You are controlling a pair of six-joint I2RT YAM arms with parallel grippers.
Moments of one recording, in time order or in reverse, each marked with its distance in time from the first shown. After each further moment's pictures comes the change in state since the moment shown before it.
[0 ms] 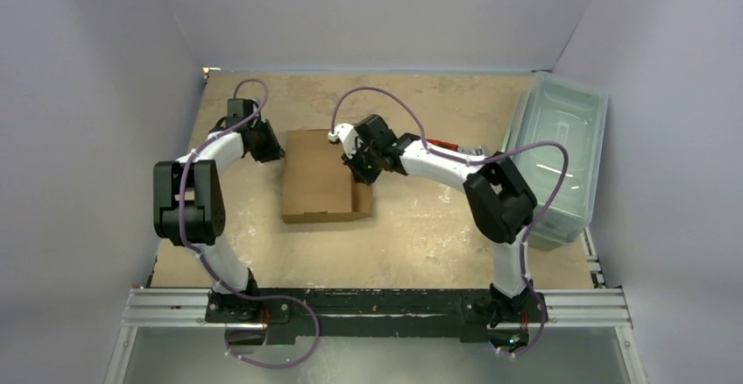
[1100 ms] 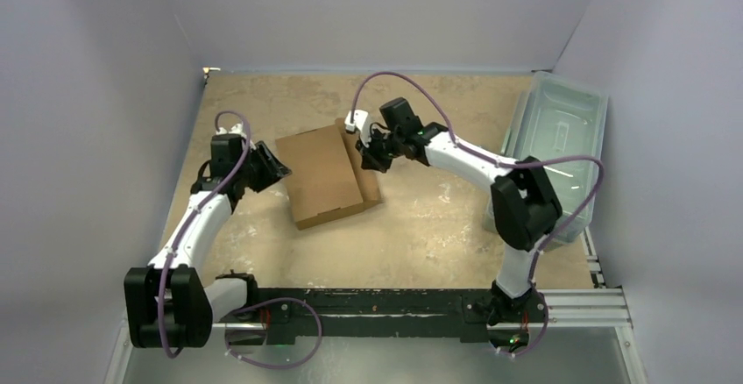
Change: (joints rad) left arm -0.045 -0.612 -0.394 0.006 0.101 -0.157; right arm -0.110 -0.222 -0.139 0.008 -0.285 -0.248
